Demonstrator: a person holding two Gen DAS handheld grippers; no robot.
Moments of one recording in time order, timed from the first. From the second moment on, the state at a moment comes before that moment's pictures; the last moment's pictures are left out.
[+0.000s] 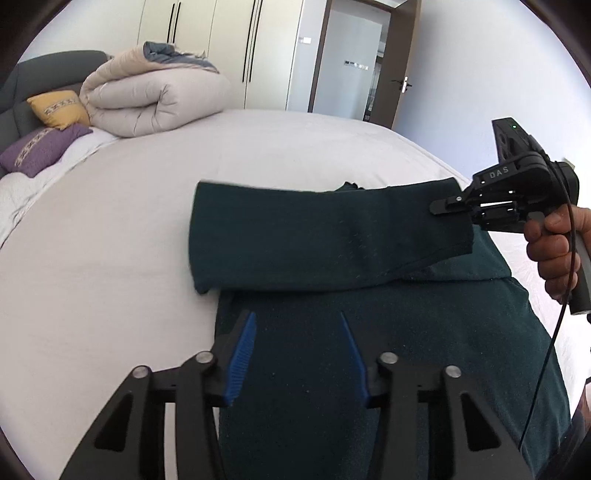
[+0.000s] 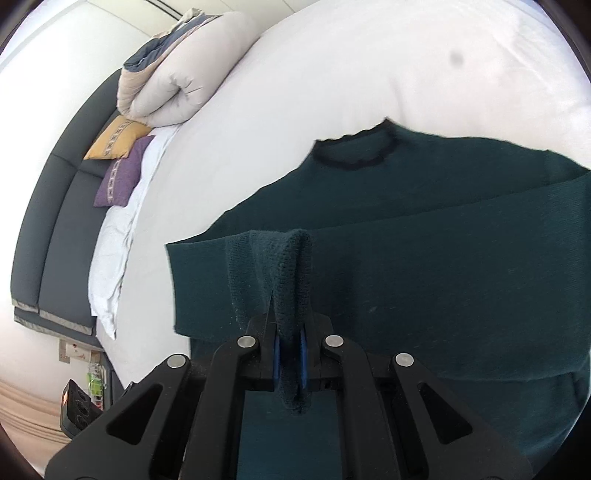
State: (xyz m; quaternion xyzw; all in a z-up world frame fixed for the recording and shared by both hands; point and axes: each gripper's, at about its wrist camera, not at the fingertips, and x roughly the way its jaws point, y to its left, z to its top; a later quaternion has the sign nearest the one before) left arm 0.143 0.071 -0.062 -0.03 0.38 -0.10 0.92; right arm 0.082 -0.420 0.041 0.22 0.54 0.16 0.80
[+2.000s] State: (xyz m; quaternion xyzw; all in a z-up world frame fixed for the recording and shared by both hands) left arm 0.309 0.132 -0.065 -0.12 0.46 -0.12 0.87; right arm 0.064 -0.559 0.020 0.28 0.49 0.05 0.83
